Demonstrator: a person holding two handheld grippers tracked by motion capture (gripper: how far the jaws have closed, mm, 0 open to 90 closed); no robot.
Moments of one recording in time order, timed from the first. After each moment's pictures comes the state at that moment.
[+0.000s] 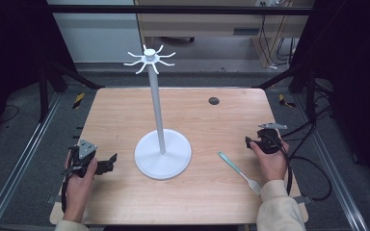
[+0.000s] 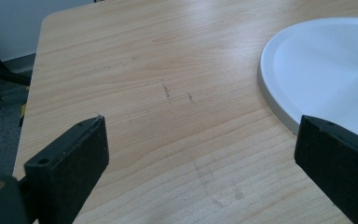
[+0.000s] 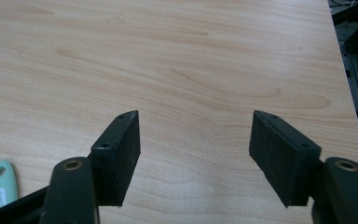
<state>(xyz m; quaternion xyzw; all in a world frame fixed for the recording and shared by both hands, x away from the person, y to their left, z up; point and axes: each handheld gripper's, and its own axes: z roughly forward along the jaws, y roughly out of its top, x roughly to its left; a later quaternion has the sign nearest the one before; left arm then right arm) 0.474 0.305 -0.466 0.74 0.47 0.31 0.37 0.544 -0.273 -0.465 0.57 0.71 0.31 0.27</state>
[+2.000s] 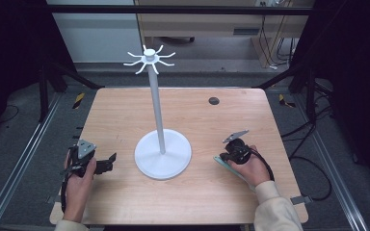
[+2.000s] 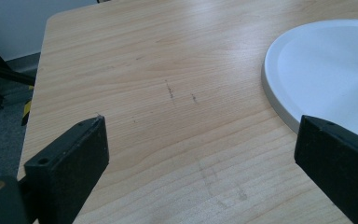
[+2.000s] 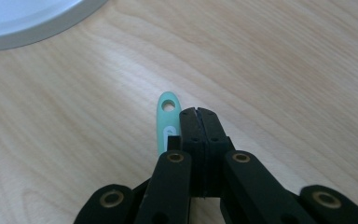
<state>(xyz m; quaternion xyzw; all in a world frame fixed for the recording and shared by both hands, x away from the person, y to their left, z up) 0.474 0.307 -0.465 0.73 0.48 0.31 0.37 0.529 -0.188 -0.482 0.39 0.87 0.28 0.10</state>
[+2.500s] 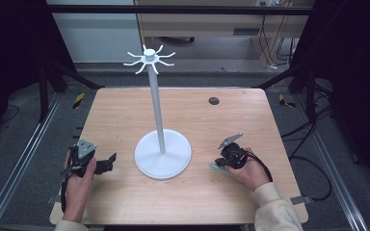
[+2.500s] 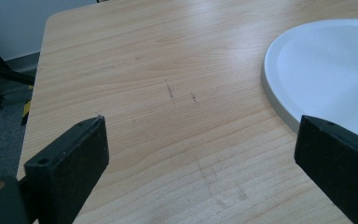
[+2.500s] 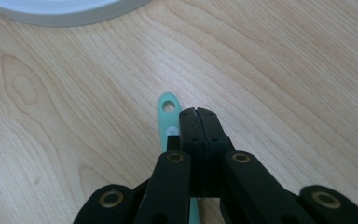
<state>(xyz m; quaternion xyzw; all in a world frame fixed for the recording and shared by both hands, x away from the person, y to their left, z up) 0.475 0.307 -0.466 0.73 0.48 0.31 0.37 0.516 -0.175 -0.476 0.34 0.89 0.28 0.08</state>
